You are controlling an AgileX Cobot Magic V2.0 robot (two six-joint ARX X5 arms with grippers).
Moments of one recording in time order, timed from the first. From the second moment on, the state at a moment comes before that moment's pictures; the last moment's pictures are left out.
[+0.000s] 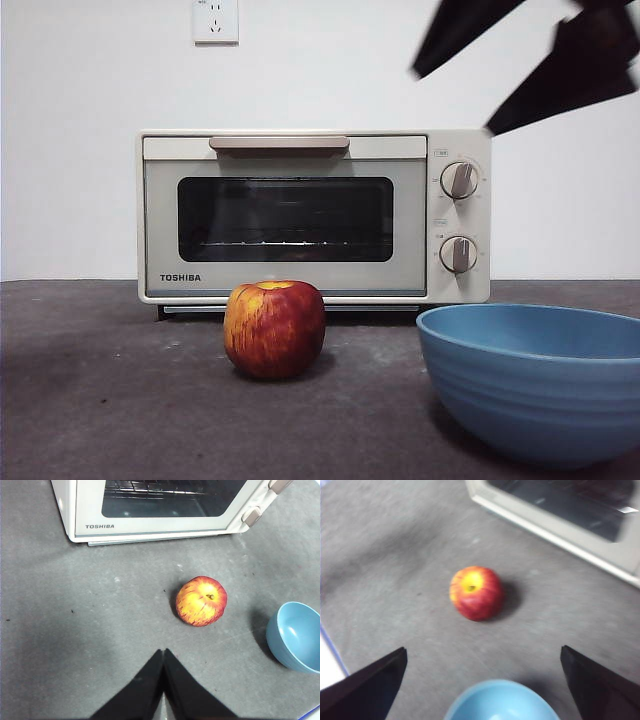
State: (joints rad) left arm -0.22 0.58 0.70 -0.72 0.35 -0.14; right arm 0.62 1.02 0.83 -0.47 -0.29 0.09
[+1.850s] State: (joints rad) left arm -0.22 0.58 0.70 -0.72 0.35 -0.14; right arm 0.79 1.89 1.27 -0.44 -0.11 0.13
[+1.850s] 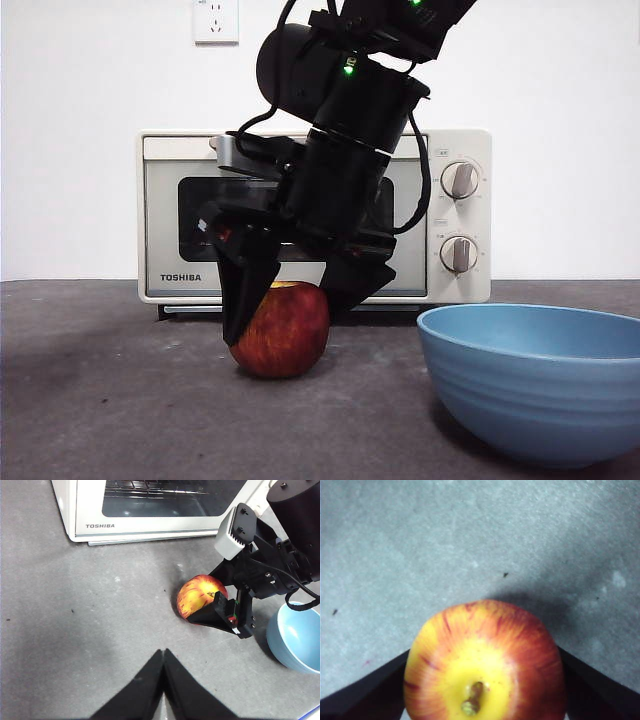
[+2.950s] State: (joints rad) left arm -0.22 0.58 0.70 -0.69 0.35 -0.14; right arm 0.79 1.19 0.92 -0.71 0.02 0.16
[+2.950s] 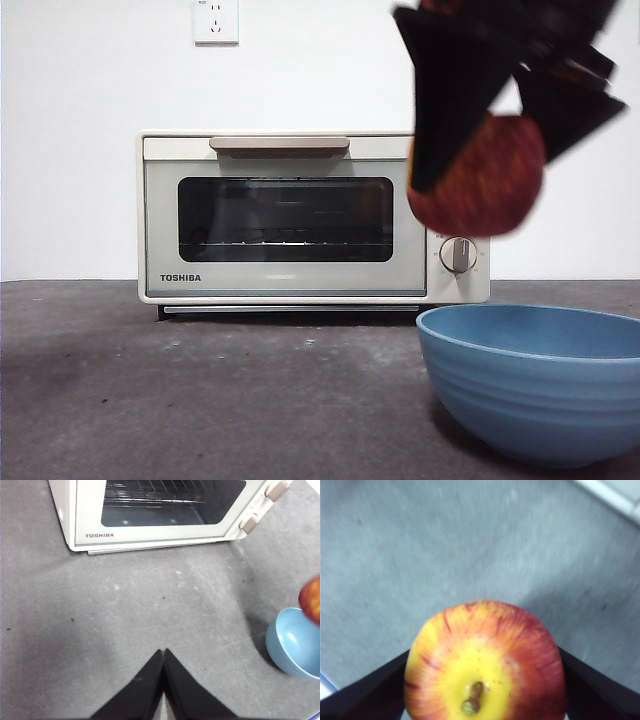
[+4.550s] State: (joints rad) left arm -0.32 0.86 0.78 -0.38 0.35 -0.15; right arm 0.78 1.00 0.84 -0.90 0.51 0.20
